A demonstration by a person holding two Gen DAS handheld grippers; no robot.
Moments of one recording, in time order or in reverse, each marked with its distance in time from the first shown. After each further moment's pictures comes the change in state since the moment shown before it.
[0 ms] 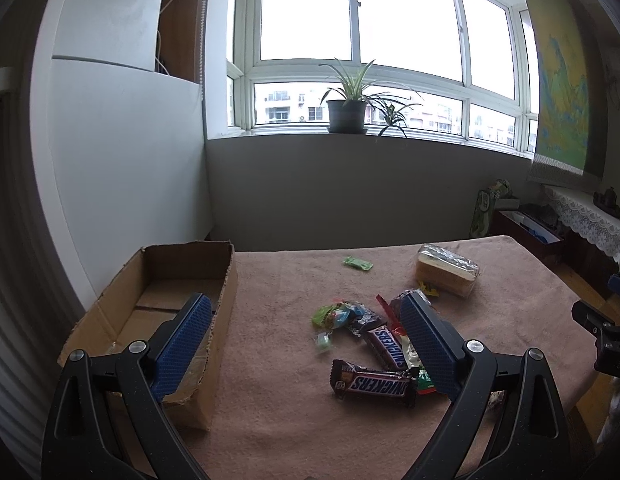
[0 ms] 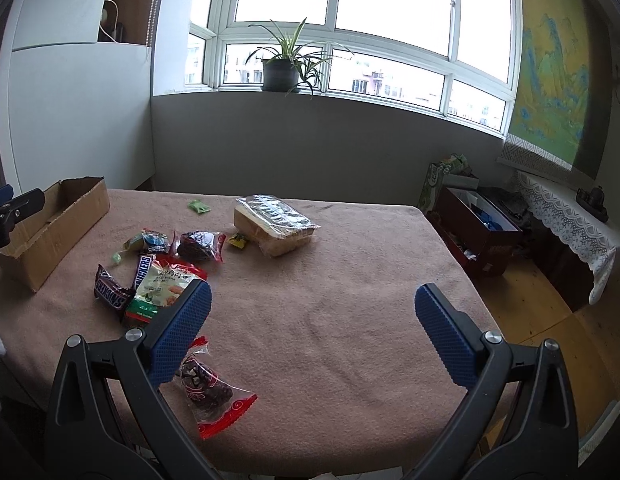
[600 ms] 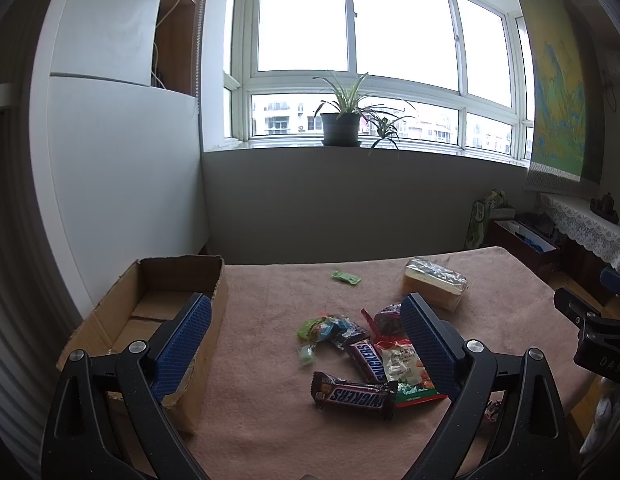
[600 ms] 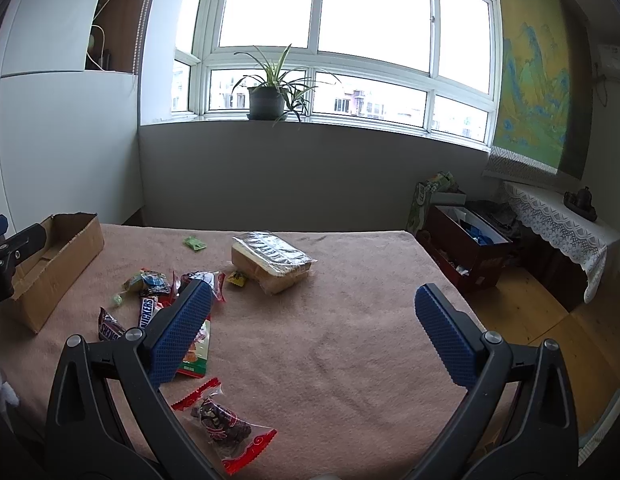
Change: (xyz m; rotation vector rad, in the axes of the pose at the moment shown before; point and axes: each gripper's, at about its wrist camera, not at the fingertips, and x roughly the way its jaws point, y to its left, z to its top) left arm -0.010 -0.019 0.009 -0.002 -0.041 -0.001; right arm -0.008 0.010 0.022 0.062 -0.096 -0.059
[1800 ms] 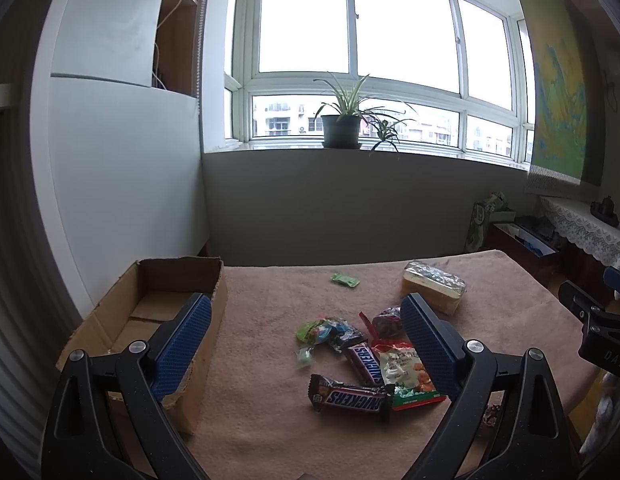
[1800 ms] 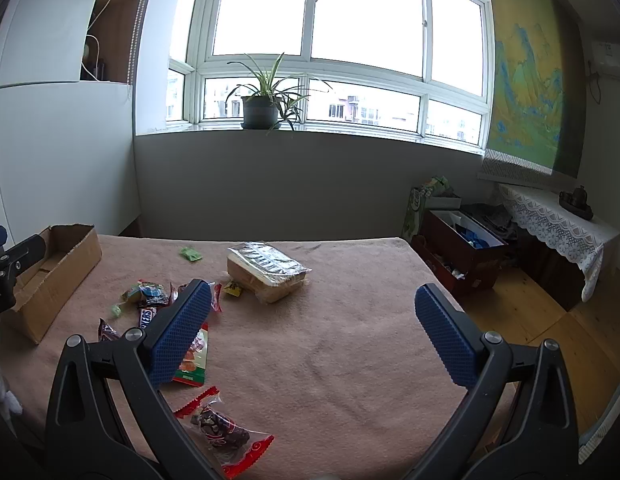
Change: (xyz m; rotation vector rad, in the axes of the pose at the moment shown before) left arm 0.001 0.000 0.003 -0.009 -0.004 -0.001; right arm -0.005 -0.003 0.008 0.016 -0.025 -0.016
